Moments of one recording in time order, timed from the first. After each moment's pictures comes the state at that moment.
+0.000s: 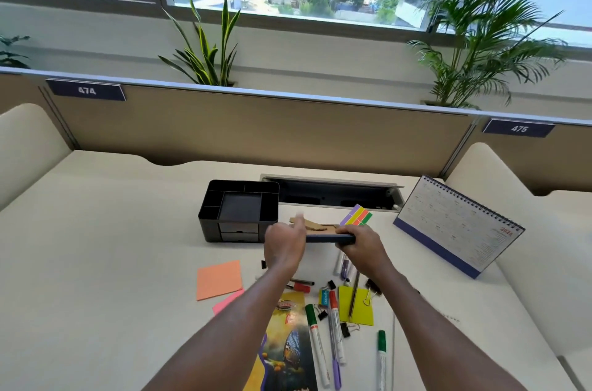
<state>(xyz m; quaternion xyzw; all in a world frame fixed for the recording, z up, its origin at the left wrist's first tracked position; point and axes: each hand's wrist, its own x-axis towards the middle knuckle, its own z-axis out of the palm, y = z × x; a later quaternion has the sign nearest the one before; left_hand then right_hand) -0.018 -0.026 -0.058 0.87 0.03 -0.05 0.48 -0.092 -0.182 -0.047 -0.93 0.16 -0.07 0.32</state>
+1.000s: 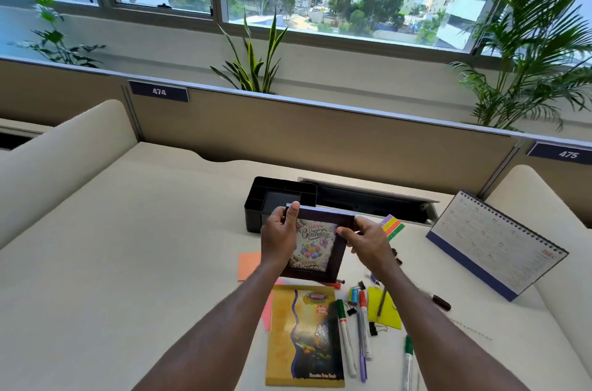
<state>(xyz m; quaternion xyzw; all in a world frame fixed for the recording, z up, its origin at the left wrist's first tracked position) -0.033 0.074 -0.033 0.77 -0.03 0.04 0.64 -0.090 -0.111 -0.020 -0.83 0.10 -0.10 0.54</state>
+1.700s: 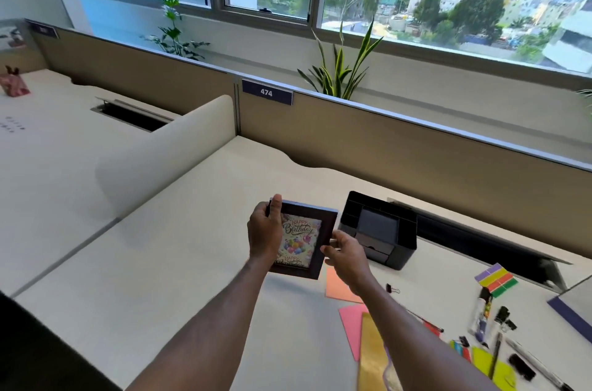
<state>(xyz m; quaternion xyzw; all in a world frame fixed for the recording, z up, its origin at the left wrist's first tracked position) 0.022 0.290 -0.033 0.75 0.16 0.17 0.61 0.001 0.113 -0.061 -0.82 0.05 0.05 0.56</state>
